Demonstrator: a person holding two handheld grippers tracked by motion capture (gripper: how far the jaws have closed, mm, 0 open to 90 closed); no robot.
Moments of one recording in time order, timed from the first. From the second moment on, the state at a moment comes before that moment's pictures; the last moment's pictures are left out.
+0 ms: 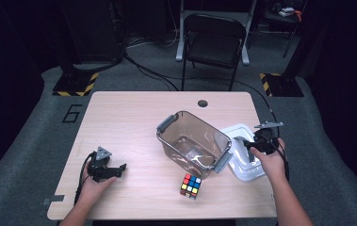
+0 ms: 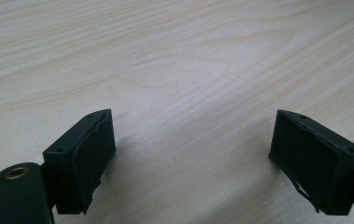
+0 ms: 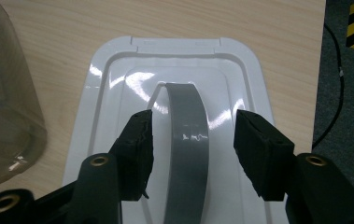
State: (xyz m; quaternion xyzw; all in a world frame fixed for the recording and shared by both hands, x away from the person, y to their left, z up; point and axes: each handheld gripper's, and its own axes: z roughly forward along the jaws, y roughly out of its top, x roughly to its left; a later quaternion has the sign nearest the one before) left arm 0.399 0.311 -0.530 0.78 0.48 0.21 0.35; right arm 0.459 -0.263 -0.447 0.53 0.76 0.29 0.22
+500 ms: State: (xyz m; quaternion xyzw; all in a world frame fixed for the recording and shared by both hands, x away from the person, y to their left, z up) left arm 0.399 0.311 -0.530 0.78 0.48 0.21 0.35; right arm 0.446 -0.260 -0.417 0.53 0.76 0.30 0.21
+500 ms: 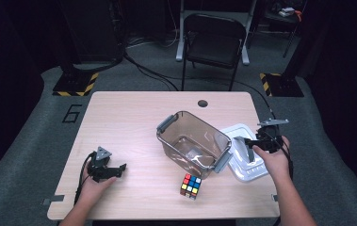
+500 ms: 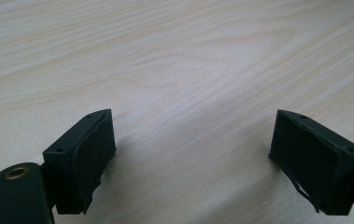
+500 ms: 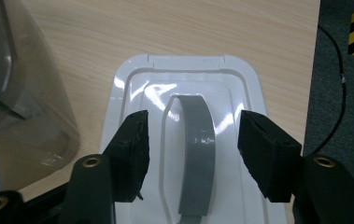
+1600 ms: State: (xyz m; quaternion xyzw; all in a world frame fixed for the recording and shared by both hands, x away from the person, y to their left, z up) left arm 0.399 0.311 -0.530 0.78 0.48 0.21 0.35; right arm 0.418 -0.208 -0.367 0.43 0.79 0.39 0.19
